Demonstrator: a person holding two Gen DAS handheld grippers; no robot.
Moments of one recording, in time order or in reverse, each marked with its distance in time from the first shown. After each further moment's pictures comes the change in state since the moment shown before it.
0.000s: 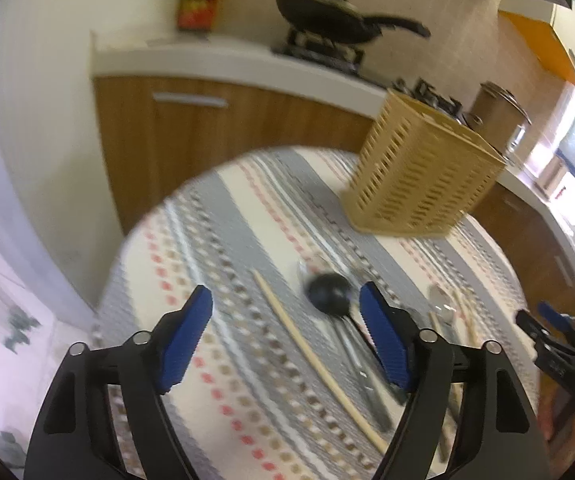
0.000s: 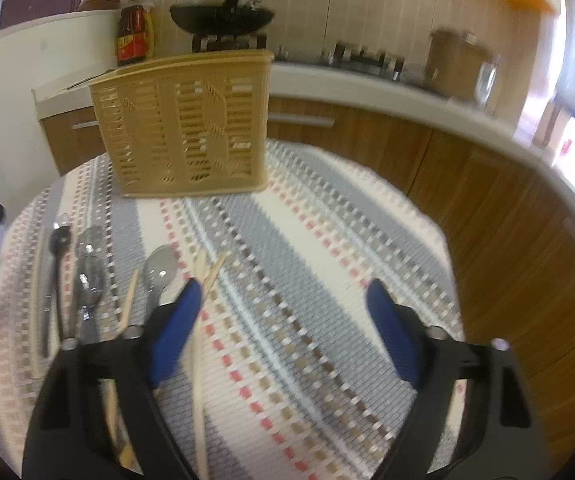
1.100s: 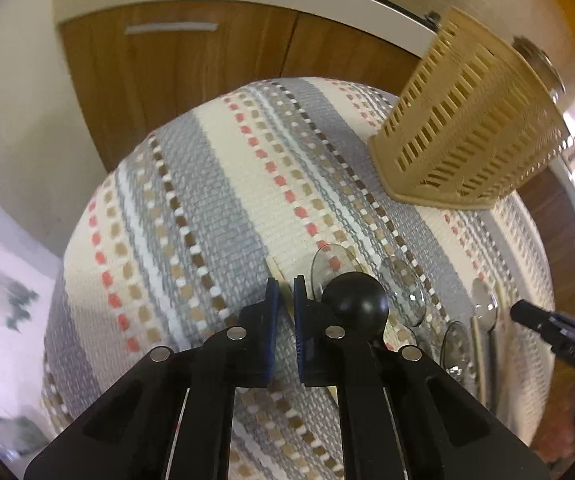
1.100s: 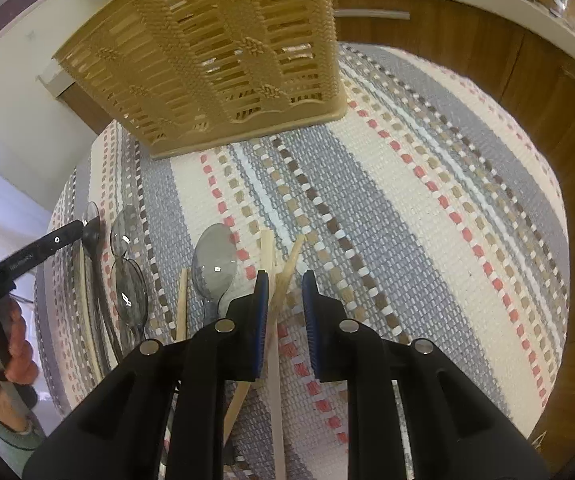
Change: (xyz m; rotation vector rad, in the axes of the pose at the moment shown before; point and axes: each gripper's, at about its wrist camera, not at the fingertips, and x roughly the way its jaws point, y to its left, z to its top) left arm 0.097 -0.013 0.021 0.029 0.237 0.073; right arm 0.084 0.021 0.025 0.105 0.394 0.248
